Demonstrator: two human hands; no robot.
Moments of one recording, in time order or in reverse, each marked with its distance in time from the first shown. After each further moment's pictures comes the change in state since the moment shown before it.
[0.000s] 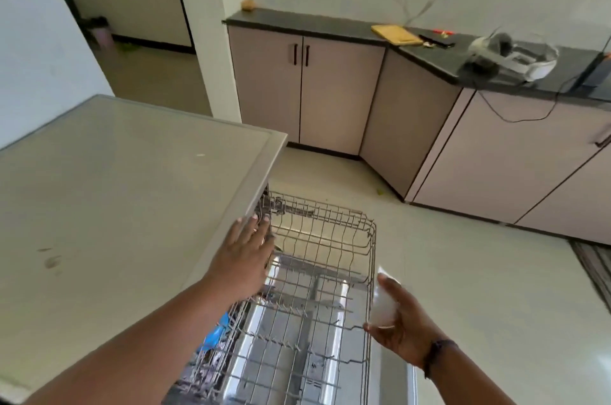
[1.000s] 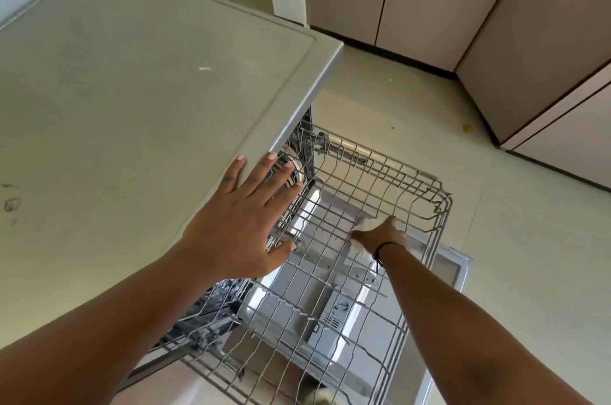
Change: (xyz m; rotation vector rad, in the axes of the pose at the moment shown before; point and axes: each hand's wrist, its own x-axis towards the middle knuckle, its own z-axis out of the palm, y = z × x) left_hand 0.052 -0.018 0.015 -0.043 0.011 -0.021; right_hand 0.273 -0.019 0.065 -1.385 0.316 0.062
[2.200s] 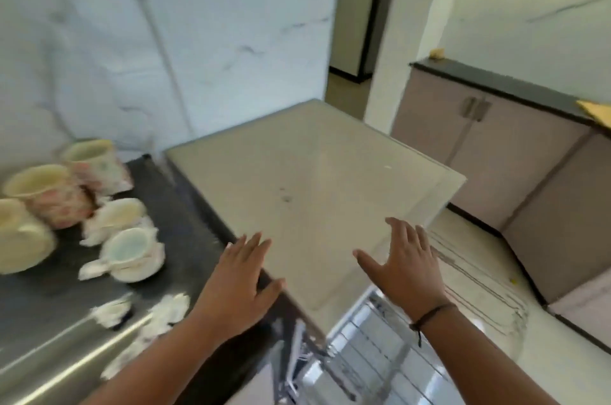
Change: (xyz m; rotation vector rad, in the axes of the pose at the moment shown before) left_hand -0.344 -0.087 -0.006 -0.504 0.277 -0.619; right_hand -0.401 -0.099 0.047 -0.281 0.578 -1.037
